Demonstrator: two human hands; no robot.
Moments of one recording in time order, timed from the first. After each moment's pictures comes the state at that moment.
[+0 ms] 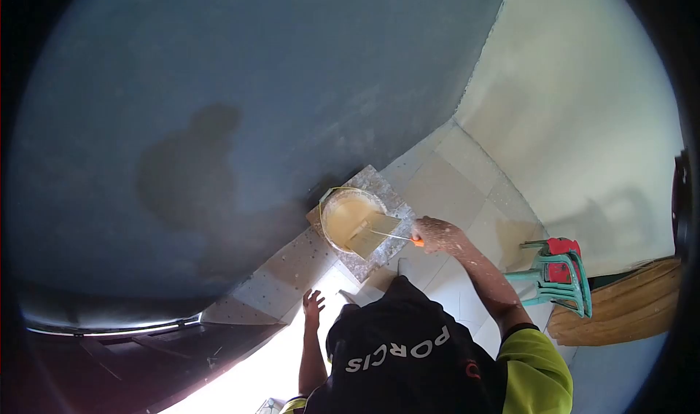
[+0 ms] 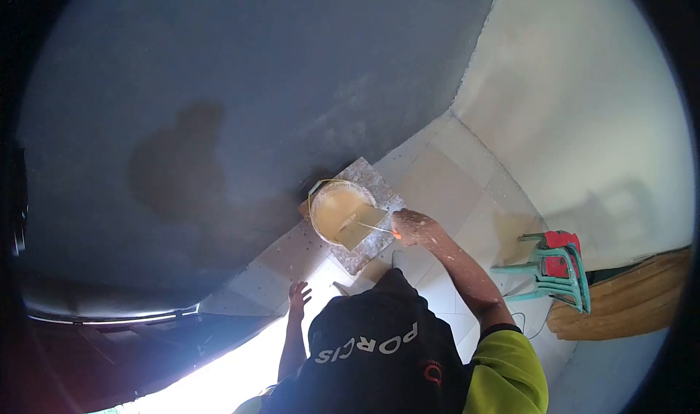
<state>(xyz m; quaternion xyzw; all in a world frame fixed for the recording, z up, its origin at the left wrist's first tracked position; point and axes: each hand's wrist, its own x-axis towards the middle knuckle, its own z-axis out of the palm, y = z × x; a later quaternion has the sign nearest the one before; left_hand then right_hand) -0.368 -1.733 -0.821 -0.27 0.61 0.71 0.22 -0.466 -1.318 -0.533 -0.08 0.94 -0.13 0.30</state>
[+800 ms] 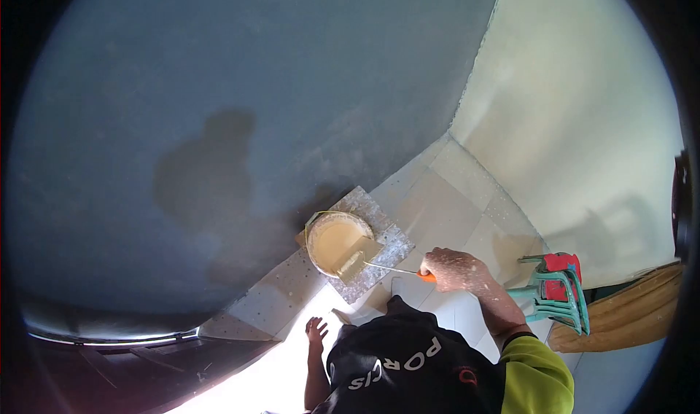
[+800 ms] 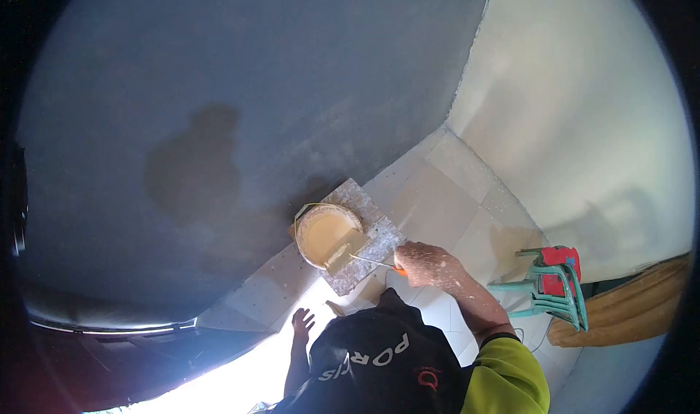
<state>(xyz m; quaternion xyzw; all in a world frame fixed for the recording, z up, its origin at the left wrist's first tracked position) -0.332 -1.669 -0.826 -0.35 0.57 0.71 0.21 -0.426 -1.272 -0.411 -0.11 0.93 -0.16 0.30</state>
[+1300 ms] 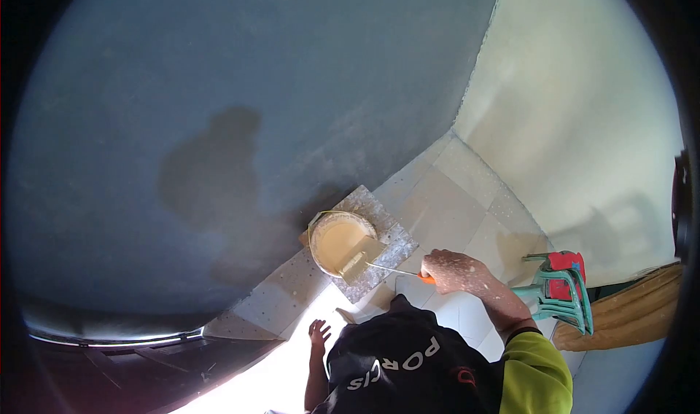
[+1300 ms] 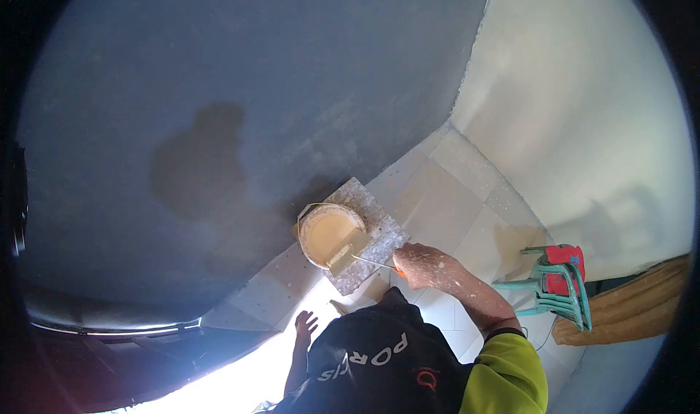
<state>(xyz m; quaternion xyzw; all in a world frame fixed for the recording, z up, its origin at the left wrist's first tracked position) -0.323 -1.681 -0.836 -0.36 0.55 0.72 0.23 -0.430 -1.270 -0.431 -0.13 0.93 -0.16 0.29</state>
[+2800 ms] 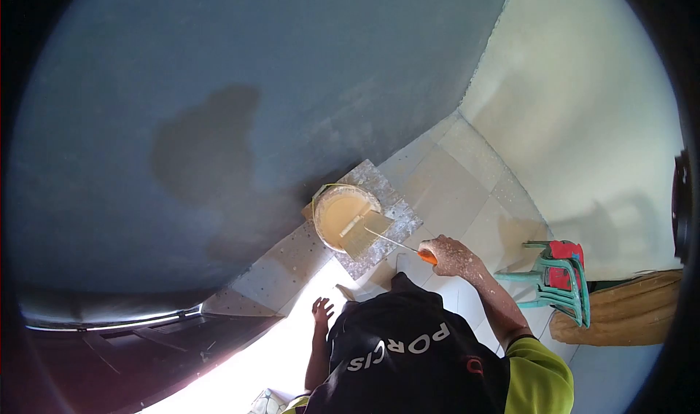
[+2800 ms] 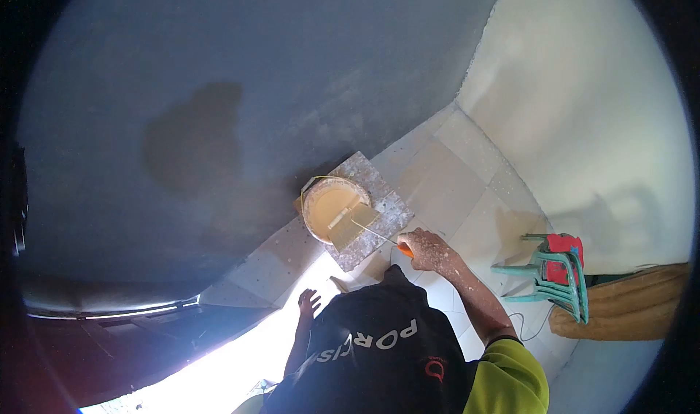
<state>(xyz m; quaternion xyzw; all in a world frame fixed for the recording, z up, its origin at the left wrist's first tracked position) -0.317 -1.680 -0.846 -0.38 0.57 0.69 0.23 -0.405 -1.270 -0.507 -0.06 0.94 -0.23 0.26</state>
